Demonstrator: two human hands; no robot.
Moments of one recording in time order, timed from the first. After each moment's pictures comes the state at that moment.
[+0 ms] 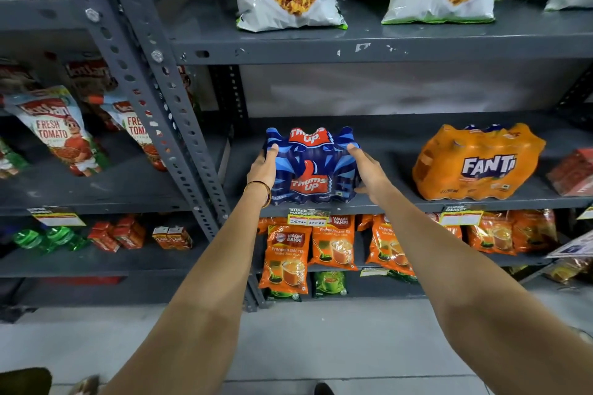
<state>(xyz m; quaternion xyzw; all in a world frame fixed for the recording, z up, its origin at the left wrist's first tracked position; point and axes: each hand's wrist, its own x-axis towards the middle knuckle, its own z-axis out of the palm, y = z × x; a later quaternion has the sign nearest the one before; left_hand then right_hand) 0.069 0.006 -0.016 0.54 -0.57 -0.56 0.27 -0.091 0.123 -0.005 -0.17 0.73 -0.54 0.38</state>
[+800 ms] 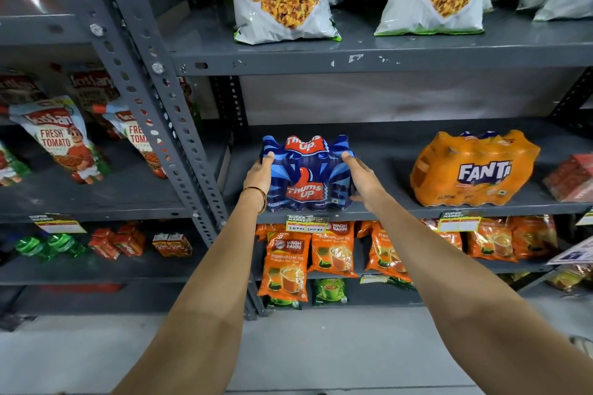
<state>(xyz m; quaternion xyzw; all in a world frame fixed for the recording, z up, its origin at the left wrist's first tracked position) 0.073 0.010 -0.005 0.54 -0.55 -0.58 0.27 -0.085 0.123 -0.003 -0.17 0.73 -0.54 0.38</state>
